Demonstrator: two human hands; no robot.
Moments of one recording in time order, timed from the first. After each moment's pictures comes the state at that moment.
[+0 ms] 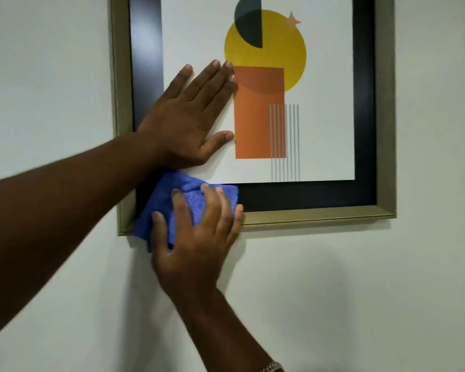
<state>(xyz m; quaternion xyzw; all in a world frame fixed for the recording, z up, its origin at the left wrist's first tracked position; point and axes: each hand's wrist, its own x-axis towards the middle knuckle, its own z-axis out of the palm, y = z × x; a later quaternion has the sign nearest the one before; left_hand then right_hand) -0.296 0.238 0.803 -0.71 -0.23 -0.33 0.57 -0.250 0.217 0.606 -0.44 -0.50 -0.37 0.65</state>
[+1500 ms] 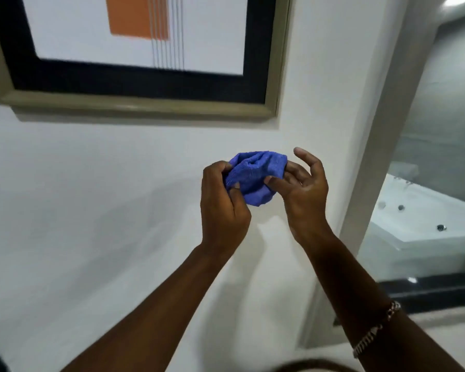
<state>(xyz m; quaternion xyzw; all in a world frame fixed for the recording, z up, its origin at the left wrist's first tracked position) -0.044 0.088 0.505 -0.64 -0.27 -0.71 -0.14 0.086 0.061 0.528 -0.36 -0.48 0.22 0.76</state>
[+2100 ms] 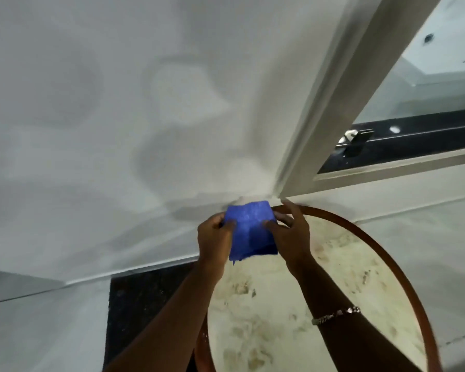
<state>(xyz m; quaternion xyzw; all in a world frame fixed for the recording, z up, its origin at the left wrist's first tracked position) 0.064 0.049 0.075 -0.42 -0.62 -0.34 -0.57 0.208 0.005 0.060 -0.75 -0.26 0.36 0.49</state>
